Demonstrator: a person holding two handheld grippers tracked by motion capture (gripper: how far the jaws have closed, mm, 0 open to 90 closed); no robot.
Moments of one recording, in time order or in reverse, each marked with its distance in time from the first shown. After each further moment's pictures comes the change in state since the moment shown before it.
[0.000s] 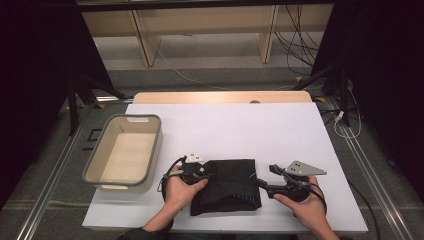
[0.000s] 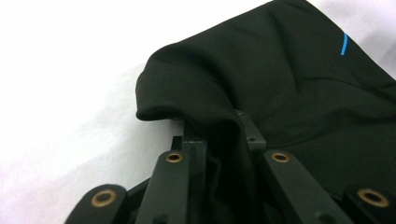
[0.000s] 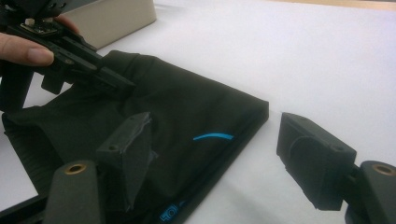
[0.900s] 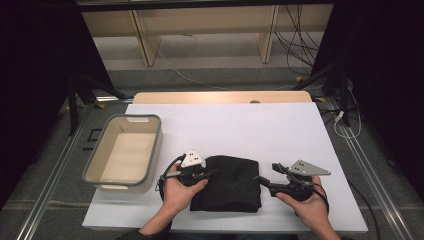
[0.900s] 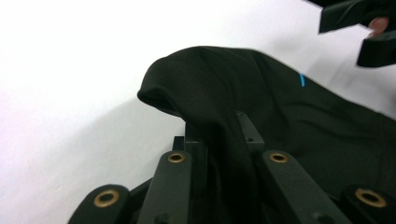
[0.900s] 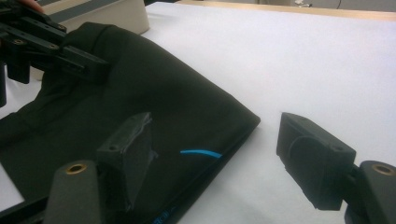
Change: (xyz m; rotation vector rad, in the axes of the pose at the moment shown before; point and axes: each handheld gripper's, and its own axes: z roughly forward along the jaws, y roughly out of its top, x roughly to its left) left arm -0.017 0.011 -0.026 -0.169 -0.043 0.133; right arm -0.004 0.001 -0.005 -0.029 -0.025 0.009
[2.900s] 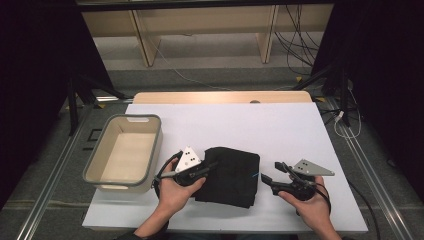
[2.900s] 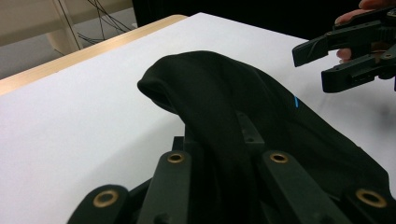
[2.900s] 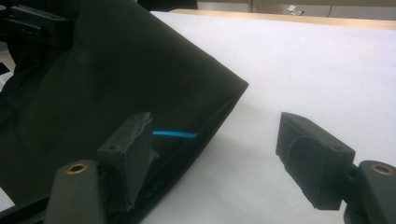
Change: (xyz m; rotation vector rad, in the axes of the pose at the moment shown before) left arm -0.010 0.019 -0.026 -0.135 0.035 0.175; right arm -0.003 0.001 -0.004 -0.037 -0.017 0.011
